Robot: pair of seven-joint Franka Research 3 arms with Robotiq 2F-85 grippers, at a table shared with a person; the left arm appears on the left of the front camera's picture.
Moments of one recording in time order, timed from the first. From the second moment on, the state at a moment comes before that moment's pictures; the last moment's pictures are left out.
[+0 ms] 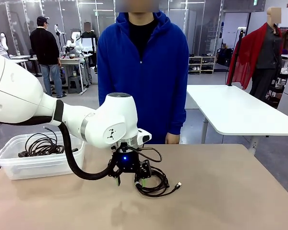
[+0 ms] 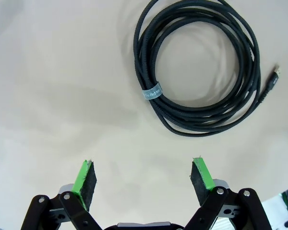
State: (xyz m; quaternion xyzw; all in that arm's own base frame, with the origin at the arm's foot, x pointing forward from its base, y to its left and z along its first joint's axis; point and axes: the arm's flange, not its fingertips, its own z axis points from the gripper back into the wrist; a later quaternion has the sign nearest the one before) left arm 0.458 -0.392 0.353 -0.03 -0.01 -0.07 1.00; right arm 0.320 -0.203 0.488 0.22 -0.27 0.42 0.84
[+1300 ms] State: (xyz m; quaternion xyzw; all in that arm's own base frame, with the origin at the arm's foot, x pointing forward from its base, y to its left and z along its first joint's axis) left arm 0.495 -0.414 0.310 -0.01 -0.02 0.04 1.00; right arm 0.320 -0.203 0.488 0.22 -0.27 0.42 0.84
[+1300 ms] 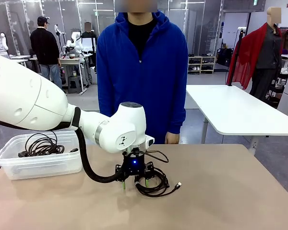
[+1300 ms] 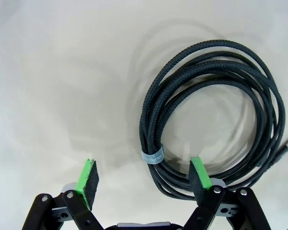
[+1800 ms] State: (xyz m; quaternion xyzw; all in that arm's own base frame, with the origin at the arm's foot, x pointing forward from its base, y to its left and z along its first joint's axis) left arm 0.501 -0.411 0.313 0.00 -0.03 0.05 1.00; right arm 0.320 -0.203 0.488 0.22 -0.27 0.42 0.84
